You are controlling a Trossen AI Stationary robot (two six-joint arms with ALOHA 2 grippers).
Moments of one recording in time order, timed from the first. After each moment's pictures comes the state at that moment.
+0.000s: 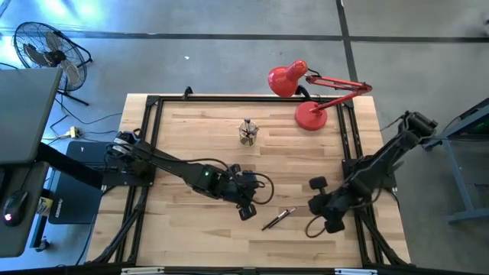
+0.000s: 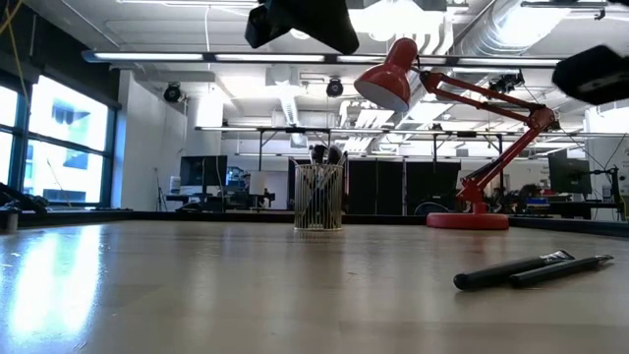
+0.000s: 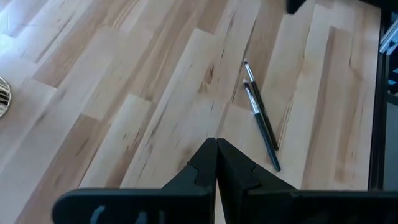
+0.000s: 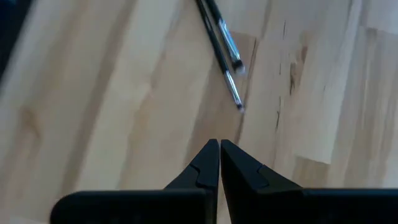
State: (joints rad) left arm -0.35 1.82 1.58 -0.65 -0.34 -0.64; right arm 0.75 1.24 0.73 -0.61 0.21 0.46
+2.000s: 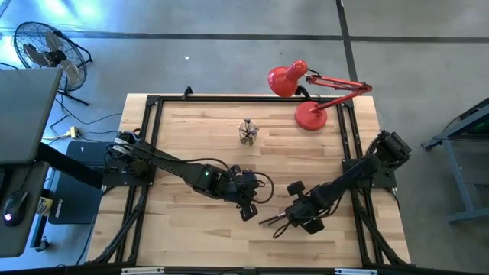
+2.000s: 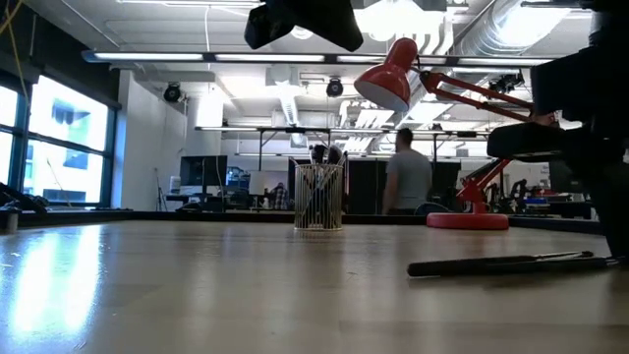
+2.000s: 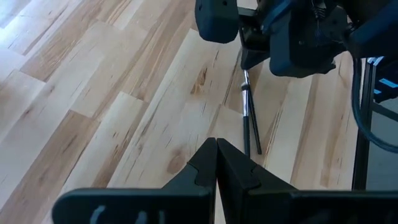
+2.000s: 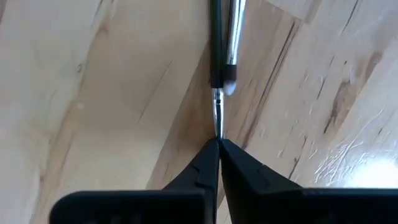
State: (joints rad) left arm -0.35 1.82 1.58 -0.63 -0.32 -0.69; right arm 0.57 1.72 0.92 -0.63 0.08 0.16
